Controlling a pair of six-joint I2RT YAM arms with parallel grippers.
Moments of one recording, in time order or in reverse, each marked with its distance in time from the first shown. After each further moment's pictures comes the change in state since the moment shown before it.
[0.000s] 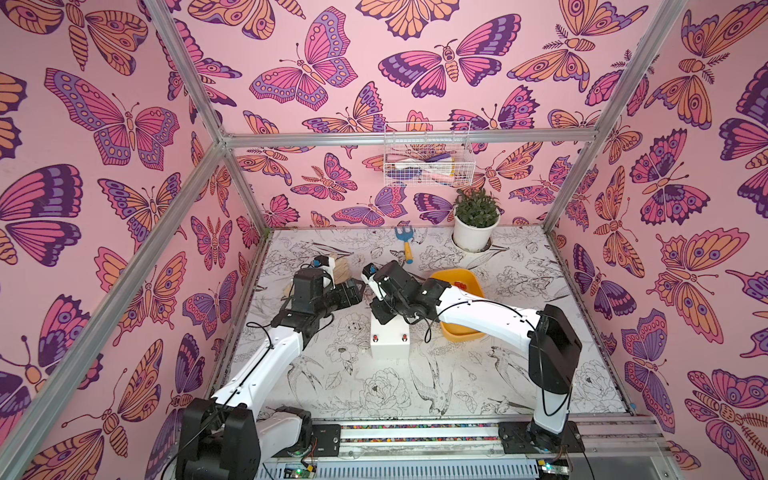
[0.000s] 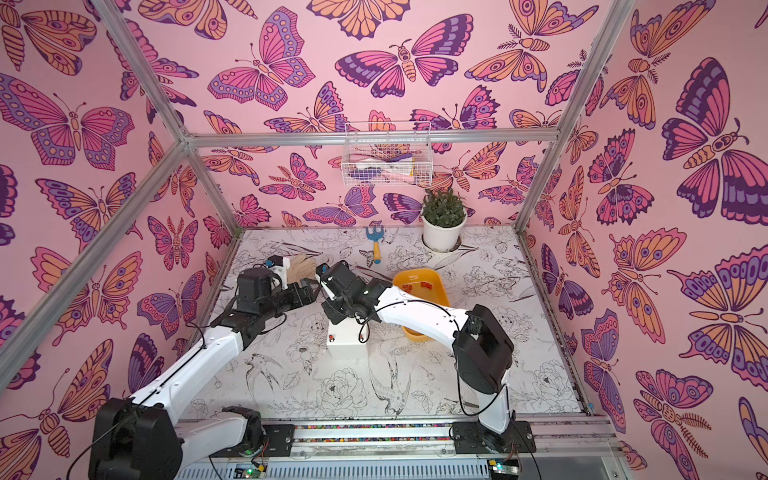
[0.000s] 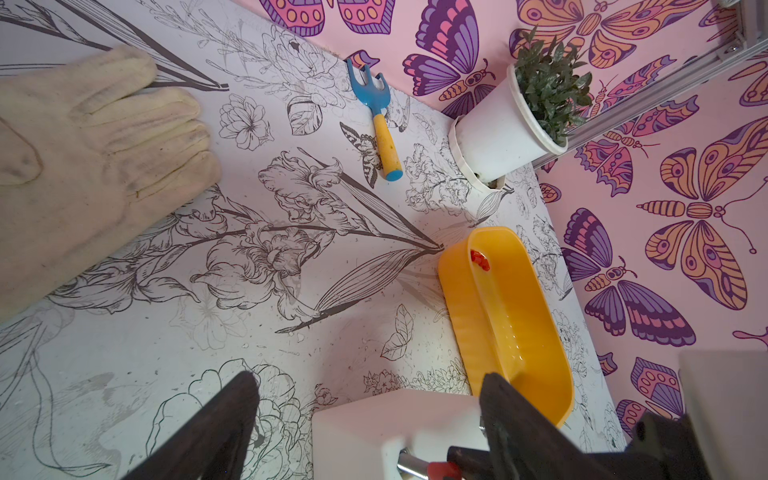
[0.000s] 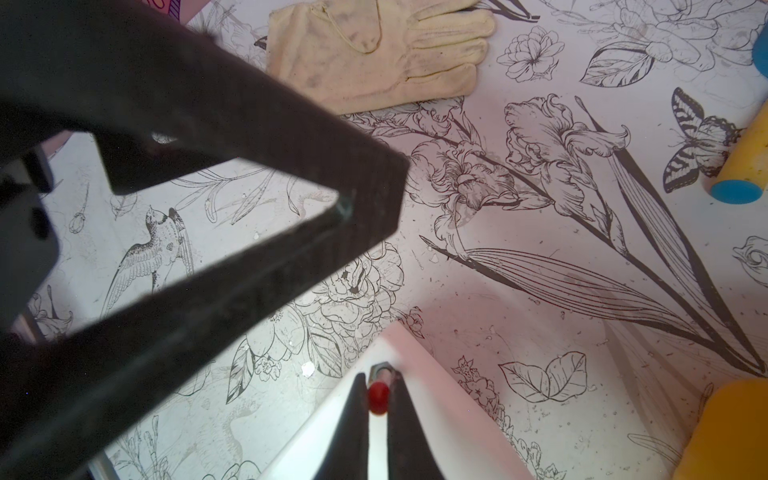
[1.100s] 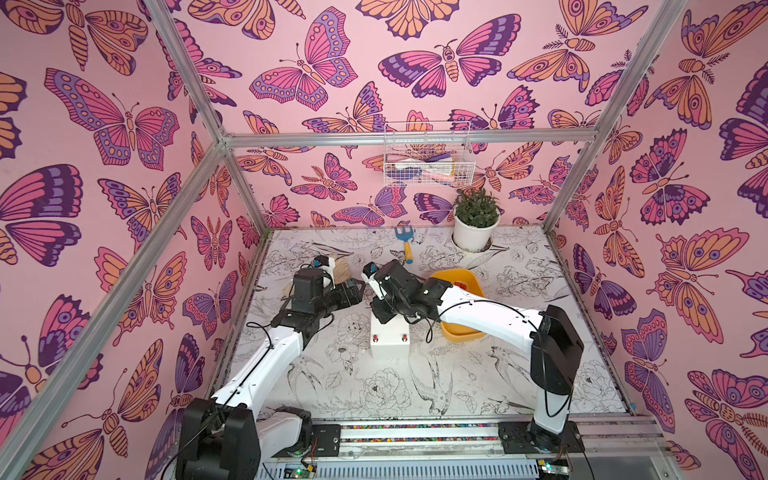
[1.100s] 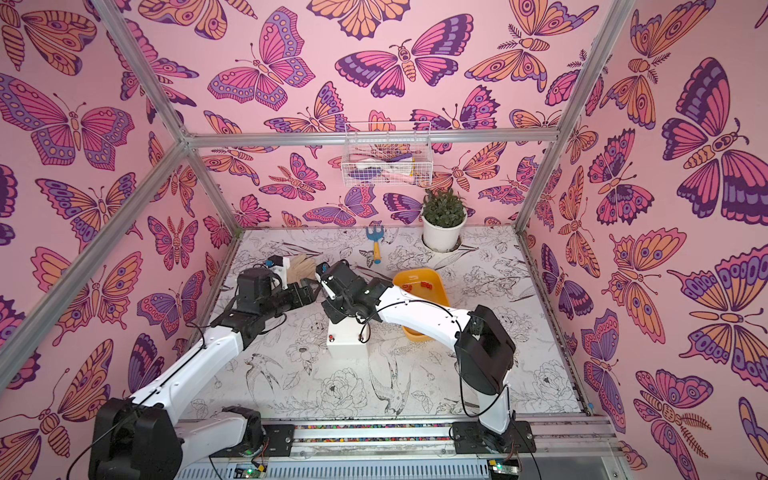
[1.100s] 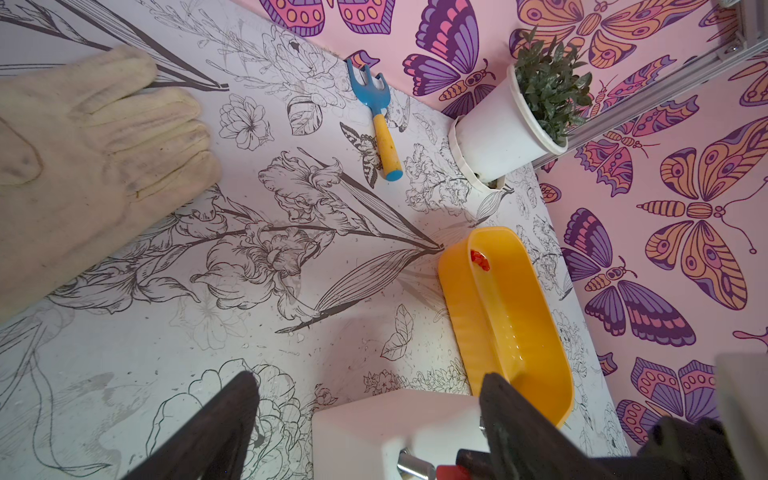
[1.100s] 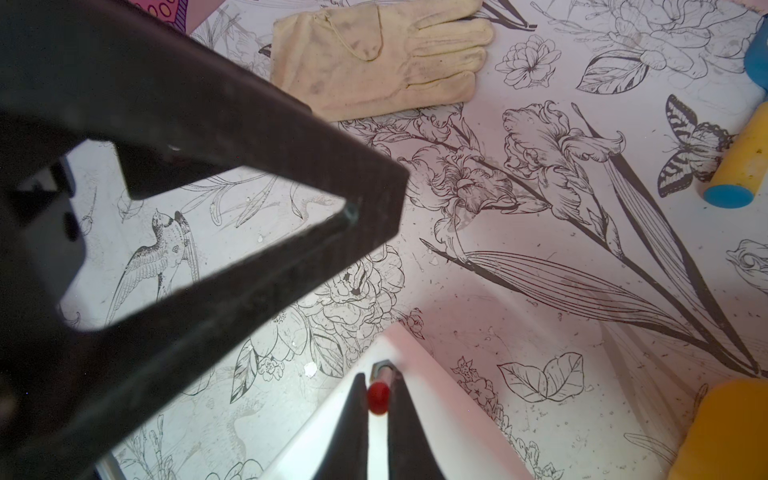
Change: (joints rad) left arm 0.000 0.000 0.000 0.000 0.000 0.000; right arm 0.000 -0.010 0.000 0.000 -0.001 -0.001
